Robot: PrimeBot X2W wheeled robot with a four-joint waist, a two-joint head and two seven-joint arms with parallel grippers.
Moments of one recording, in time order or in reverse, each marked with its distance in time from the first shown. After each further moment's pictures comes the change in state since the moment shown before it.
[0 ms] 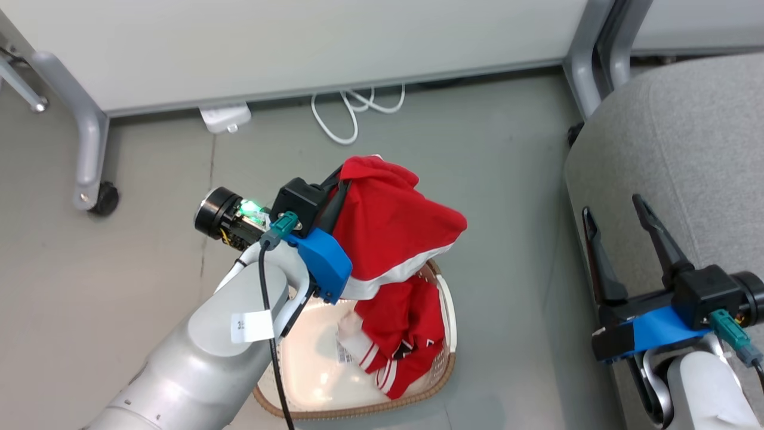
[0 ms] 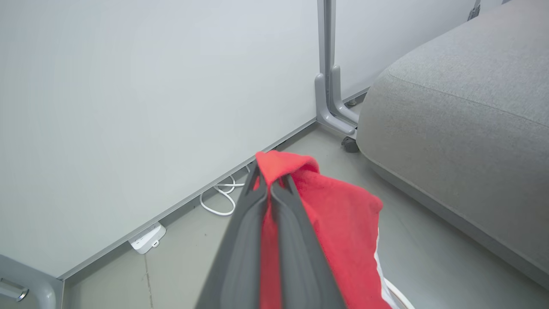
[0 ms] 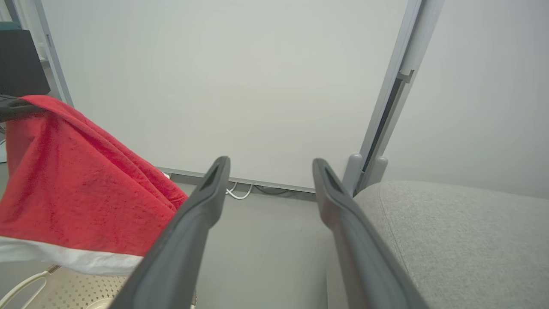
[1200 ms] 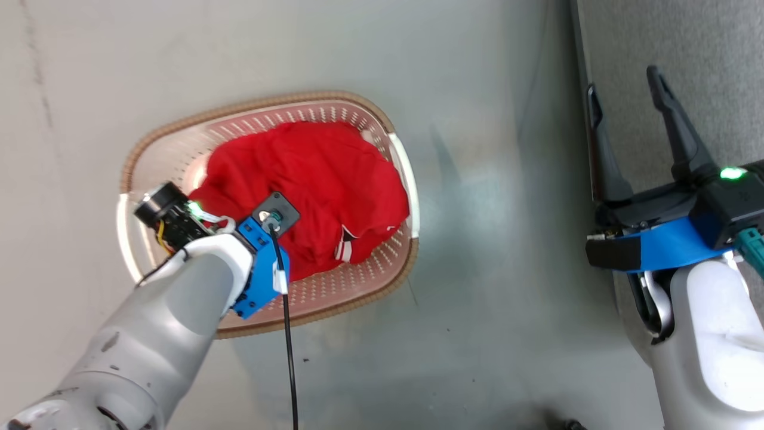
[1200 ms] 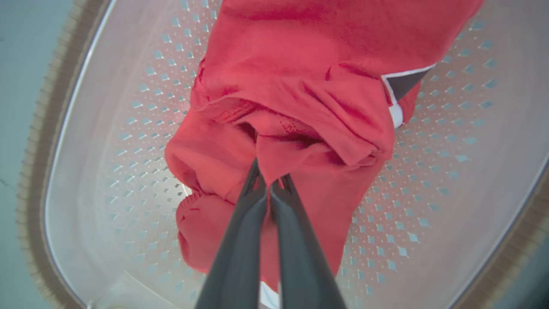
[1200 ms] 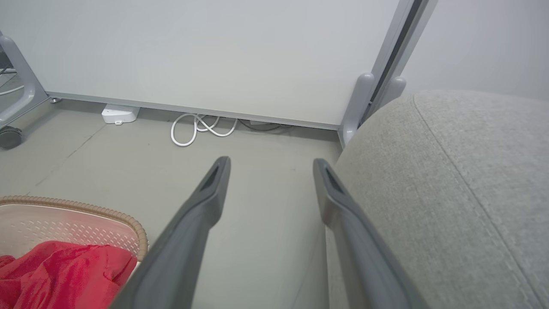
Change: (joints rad) left arm -0.169 0.001 -0.334 0.446 0.082 -0.122 0.205; right arm -0.234 0.017 0.024 -0.077 -0.014 0.000 0.000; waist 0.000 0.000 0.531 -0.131
